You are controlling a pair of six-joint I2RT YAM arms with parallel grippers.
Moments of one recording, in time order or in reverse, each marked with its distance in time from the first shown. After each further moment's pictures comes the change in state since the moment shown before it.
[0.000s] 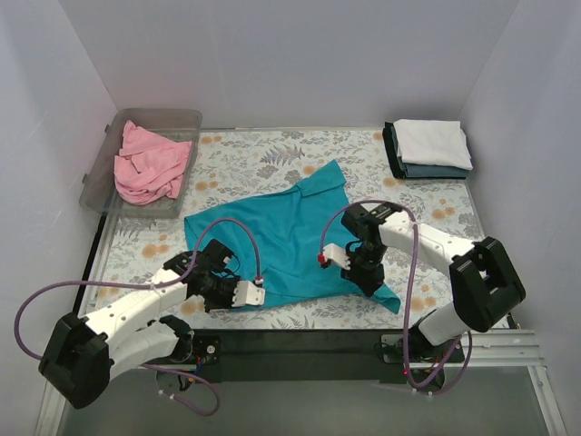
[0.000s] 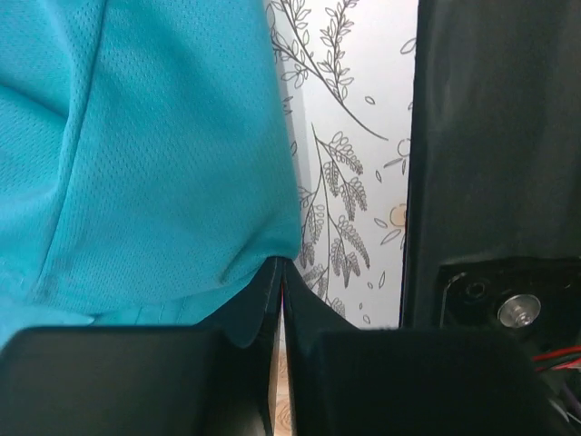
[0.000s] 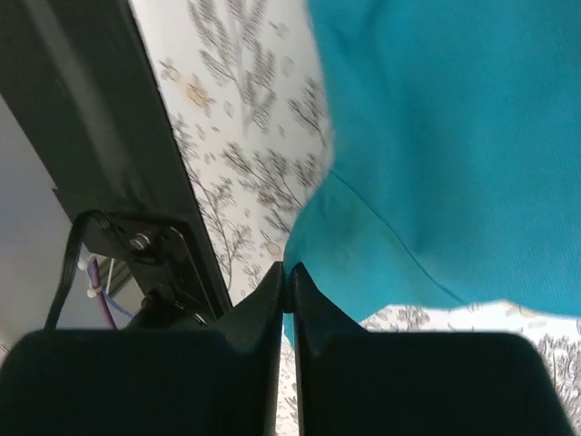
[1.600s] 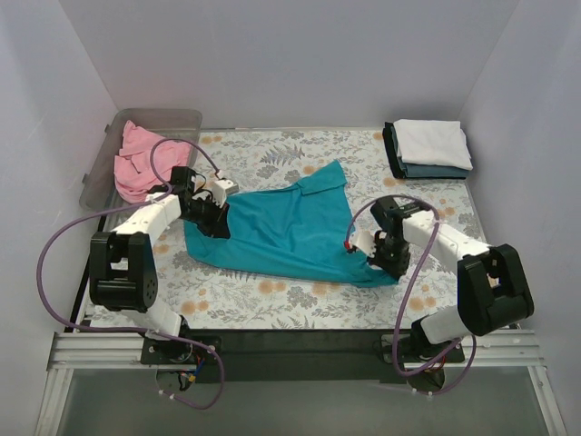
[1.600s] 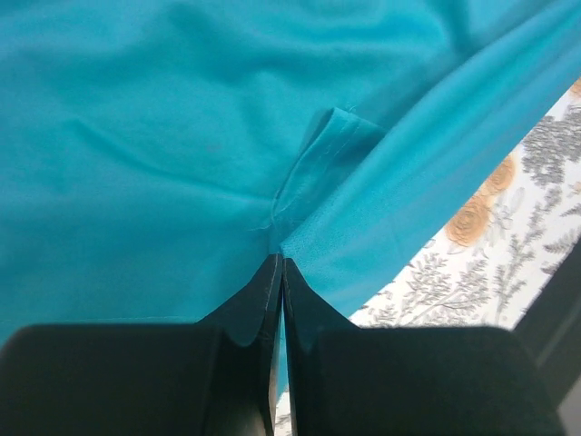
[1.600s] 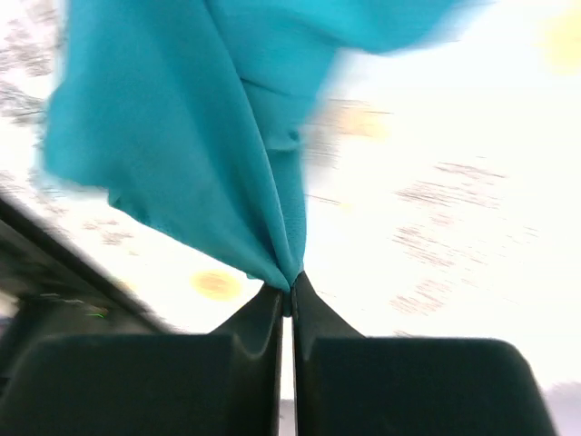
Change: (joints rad) left arm 0.547 0.573 0.538 0.109 0.301 -0.403; right arm -0.203 -0.046 -0.128 0.131 0.258 -0.003
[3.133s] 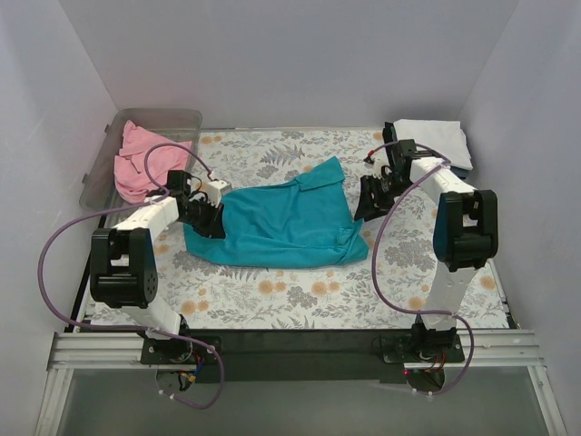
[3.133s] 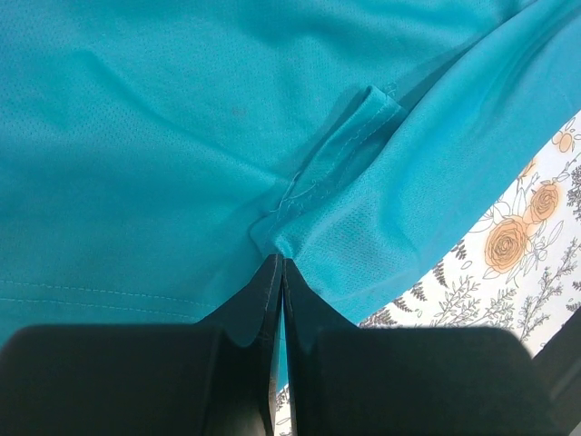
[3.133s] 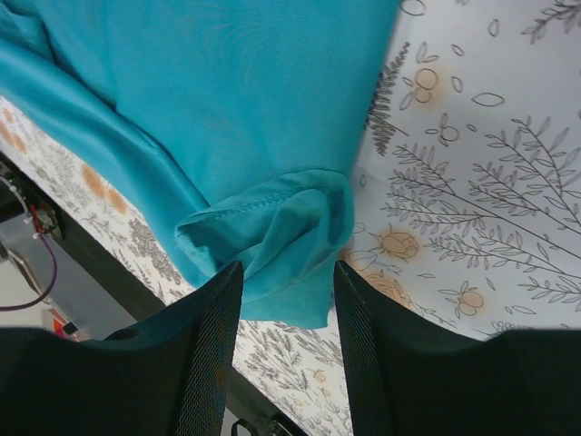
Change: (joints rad) left arm 0.051 0.027 -0.045 0.119 -0.059 -0.092; right arm -0.283 0.468 0.616 0.124 -0.555 0.753
